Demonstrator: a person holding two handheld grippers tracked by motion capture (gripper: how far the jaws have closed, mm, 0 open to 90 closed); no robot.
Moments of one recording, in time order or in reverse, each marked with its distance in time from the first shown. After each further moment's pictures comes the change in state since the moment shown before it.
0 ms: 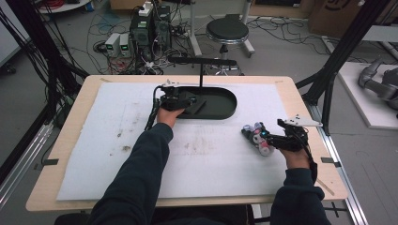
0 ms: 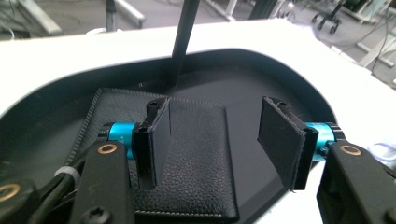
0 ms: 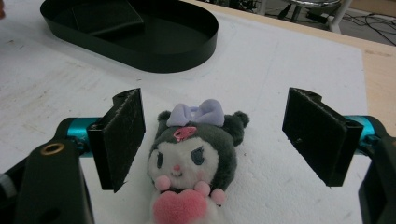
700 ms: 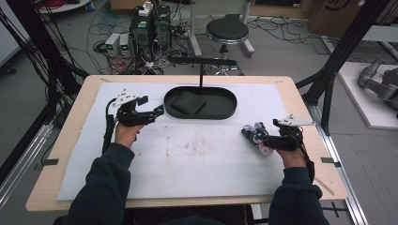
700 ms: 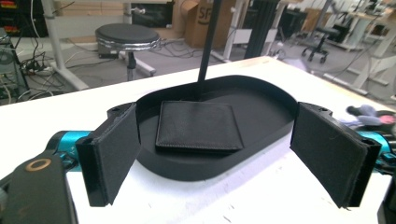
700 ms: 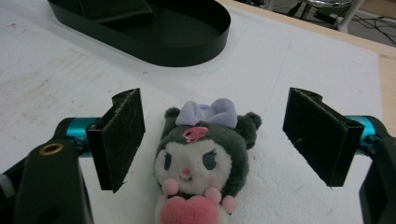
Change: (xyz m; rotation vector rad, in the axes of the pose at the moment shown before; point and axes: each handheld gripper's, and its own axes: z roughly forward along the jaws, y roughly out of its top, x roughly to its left) left arm 0.023 -0.026 -0.141 -0.185 0.002 0.118; right arm 0.007 0.001 0.010 0.027 0.014 -0.056
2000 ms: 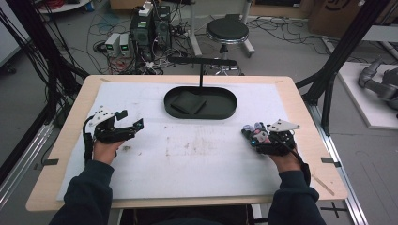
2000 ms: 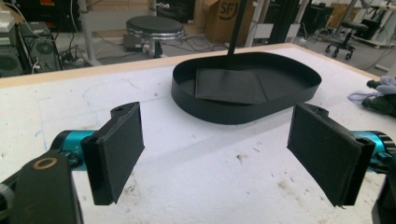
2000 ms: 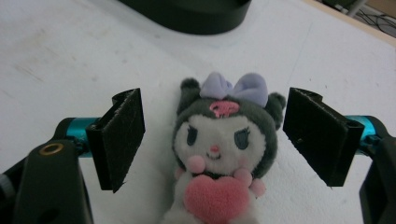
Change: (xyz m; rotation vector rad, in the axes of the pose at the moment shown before) left arm 0.018 -0.035 -0.055 0.029 0.085 0.001; right arm 0.022 -0.007 0.011 0.122 -0.031 -0.139
